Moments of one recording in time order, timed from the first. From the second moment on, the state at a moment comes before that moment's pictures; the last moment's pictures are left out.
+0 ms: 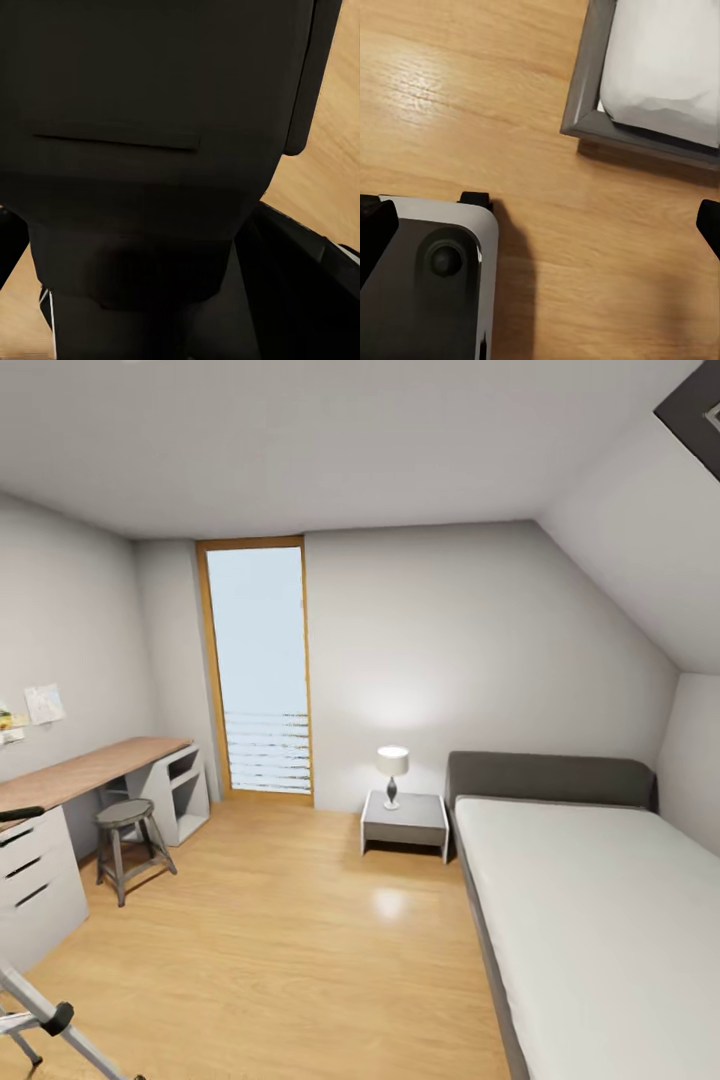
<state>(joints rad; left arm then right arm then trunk) -0.07 0.00 -0.18 0.00 0.70 -0.12 0.01 -0.16 -0.16 -0.62 0.03 0.72 -0.14 0.05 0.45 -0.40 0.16</state>
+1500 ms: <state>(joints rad) -0.07 0.00 -0.18 0.00 0.70 -0.12 0.01 -0.16 -0.16 -0.62 0.03 0.72 -0.14 0.05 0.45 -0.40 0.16</state>
